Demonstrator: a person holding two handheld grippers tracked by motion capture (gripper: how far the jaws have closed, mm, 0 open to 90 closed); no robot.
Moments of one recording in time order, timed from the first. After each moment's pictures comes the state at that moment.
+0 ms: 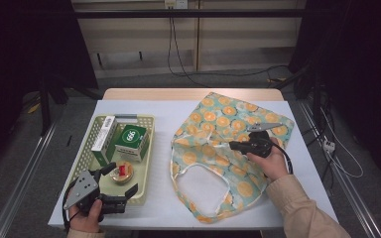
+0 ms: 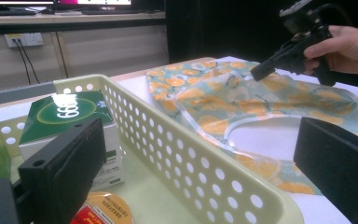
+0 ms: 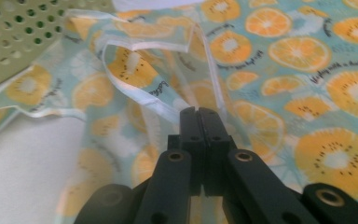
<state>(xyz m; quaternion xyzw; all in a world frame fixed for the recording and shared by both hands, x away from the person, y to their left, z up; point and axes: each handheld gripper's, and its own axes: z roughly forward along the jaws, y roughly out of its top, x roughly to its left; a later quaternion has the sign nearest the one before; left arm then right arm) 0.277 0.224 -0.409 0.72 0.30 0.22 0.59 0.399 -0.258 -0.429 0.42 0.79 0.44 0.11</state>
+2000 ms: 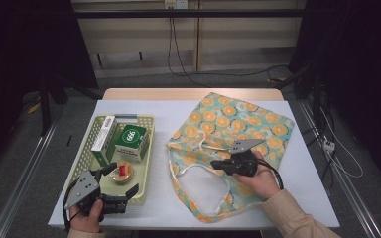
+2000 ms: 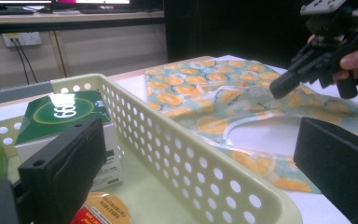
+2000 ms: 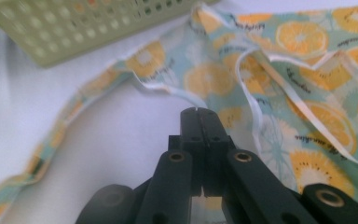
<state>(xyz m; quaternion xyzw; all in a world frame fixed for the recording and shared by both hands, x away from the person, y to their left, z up) 0.277 0.223 -0.409 0.72 0.29 0.22 0.59 0.350 -0.197 -0.427 0.29 0.85 0.43 0.09</state>
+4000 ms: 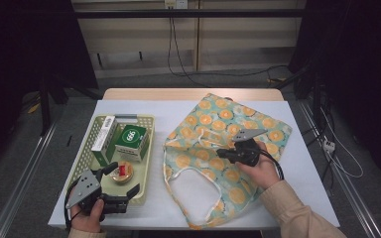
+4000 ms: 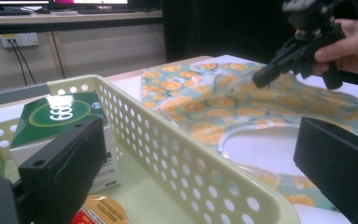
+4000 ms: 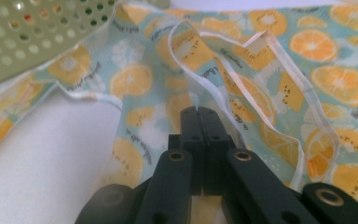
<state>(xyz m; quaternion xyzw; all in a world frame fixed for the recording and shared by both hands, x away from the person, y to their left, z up) 0.278 0.220 -0.408 0.73 0.29 0.22 0.59 0.375 -0.214 -0.409 0.35 0.83 0.43 0.12</state>
